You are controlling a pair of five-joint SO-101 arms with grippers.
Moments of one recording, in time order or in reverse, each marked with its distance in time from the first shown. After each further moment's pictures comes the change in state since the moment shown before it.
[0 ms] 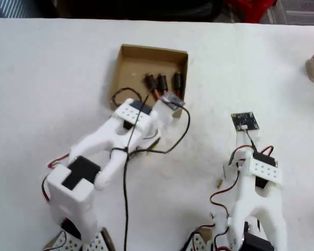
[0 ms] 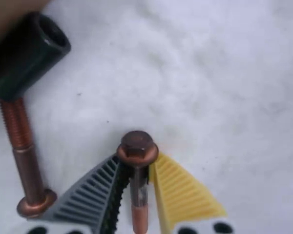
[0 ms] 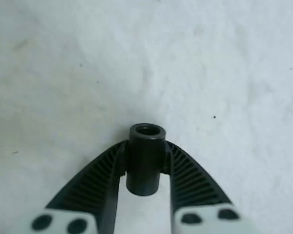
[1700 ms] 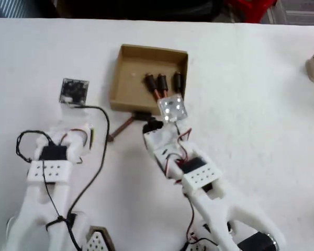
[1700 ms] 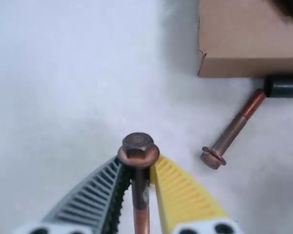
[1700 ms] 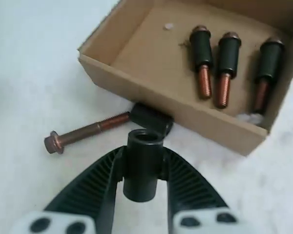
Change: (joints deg) left arm -31.0 -61.3 49.2 -30.2 8.4; right arm -49.5 -0.1 4.5 -45.3 -35.6
